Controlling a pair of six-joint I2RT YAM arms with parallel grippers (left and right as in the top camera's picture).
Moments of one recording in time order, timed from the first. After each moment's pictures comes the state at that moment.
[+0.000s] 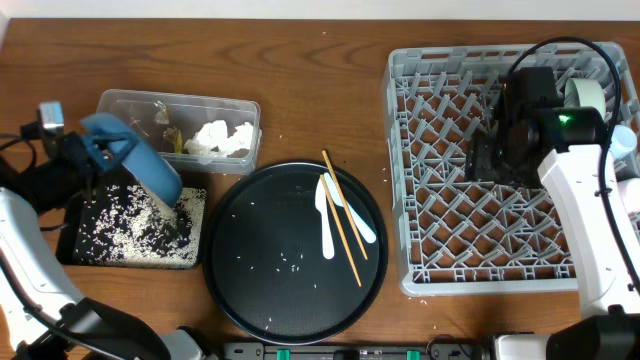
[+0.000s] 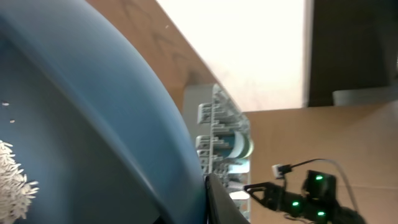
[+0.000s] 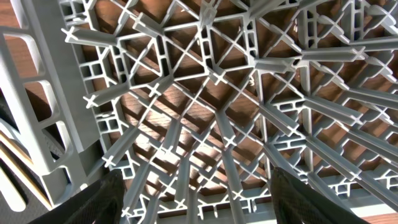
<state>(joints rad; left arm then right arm) 0.76 1.50 1.33 -1.18 1.24 0.02 0.07 1.53 1.39 -1.22 0.05 0.22</state>
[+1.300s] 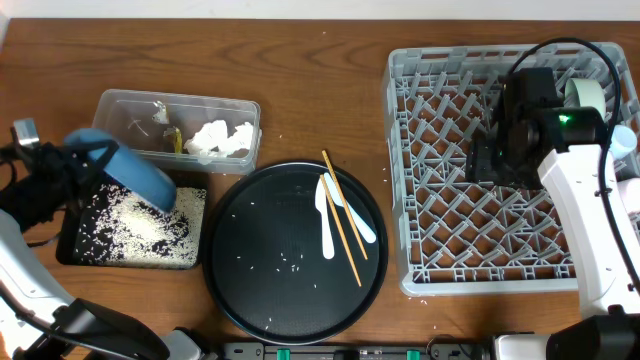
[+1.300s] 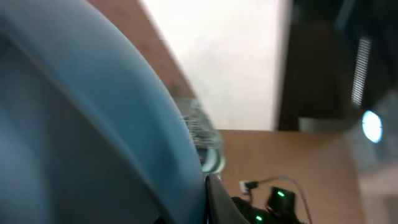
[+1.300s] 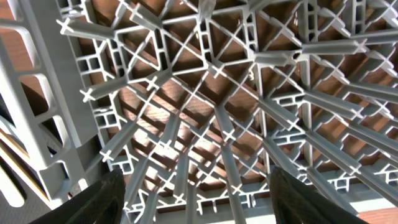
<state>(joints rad) 0.85 1.50 1.33 -1.24 1.33 -0.02 0.07 1.53 1.39 -1.24 0.05 0.22</state>
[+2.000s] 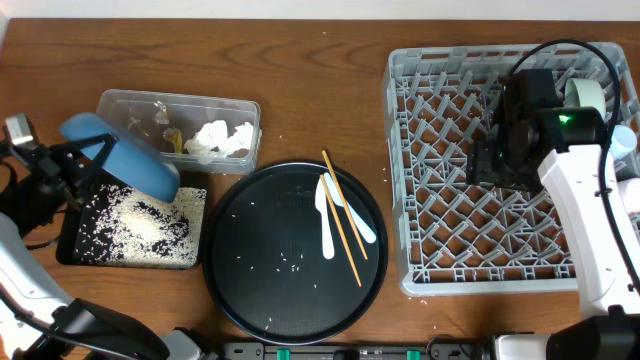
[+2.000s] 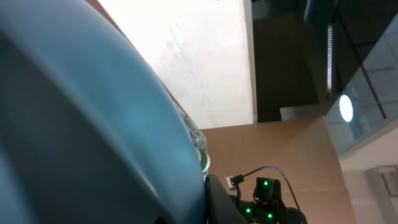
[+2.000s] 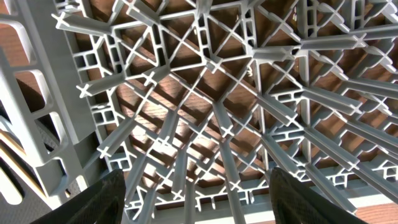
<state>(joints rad) 0.86 1.50 1.33 -1.31 1.44 0.12 0.07 1.53 1.39 -1.25 0.05 0.22</state>
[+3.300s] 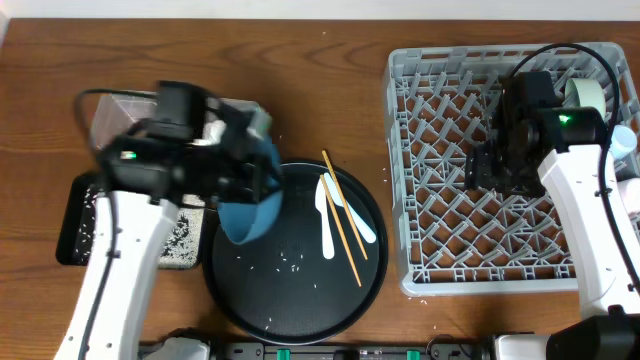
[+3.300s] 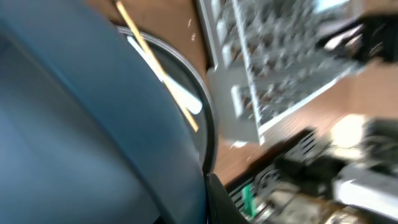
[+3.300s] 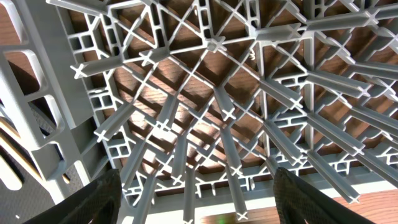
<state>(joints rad) -0.21 1.34 1.40 -1.27 0.59 -0.12 0.07 1.53 1.39 -1.29 0.04 0.22</state>
